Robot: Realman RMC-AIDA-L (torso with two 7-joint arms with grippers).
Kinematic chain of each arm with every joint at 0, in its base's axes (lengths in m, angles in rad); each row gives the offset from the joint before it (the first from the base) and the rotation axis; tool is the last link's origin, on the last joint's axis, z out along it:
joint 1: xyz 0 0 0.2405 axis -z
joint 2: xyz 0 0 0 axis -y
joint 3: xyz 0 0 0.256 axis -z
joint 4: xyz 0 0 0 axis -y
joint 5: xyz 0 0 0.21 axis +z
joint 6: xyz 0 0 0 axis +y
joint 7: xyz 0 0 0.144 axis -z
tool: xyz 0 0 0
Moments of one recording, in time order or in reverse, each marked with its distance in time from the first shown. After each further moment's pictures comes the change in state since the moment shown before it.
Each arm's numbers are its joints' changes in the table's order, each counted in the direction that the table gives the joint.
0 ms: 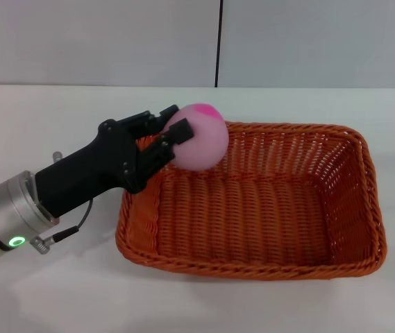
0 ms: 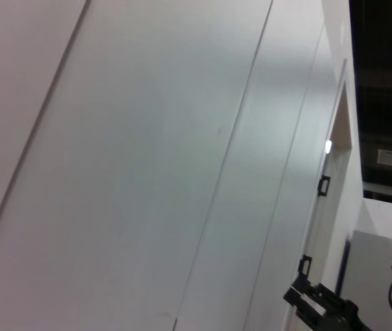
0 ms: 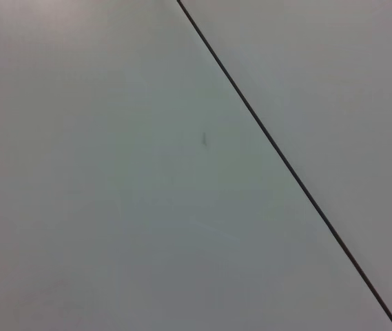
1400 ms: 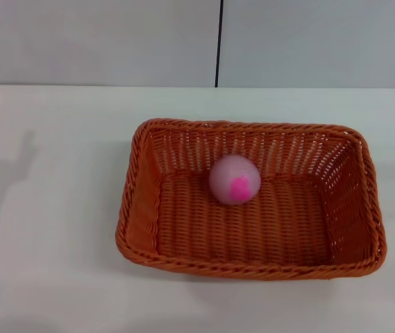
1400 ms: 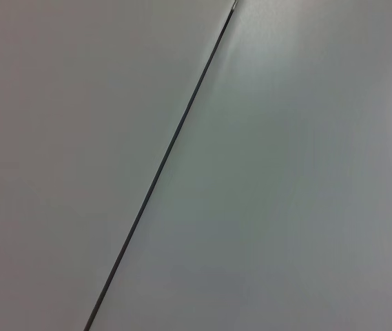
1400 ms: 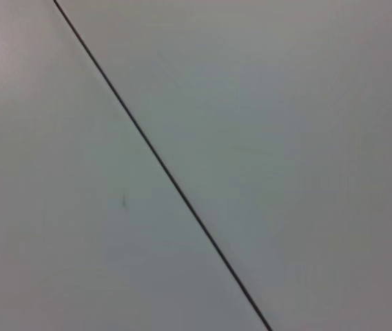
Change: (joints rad) left arm -0.314 0.000 0.818 0.230 -0.010 -0.055 -0.316; right arm 0.005 -0.001 -0.174 -0.067 0.006 -0.005 0.008
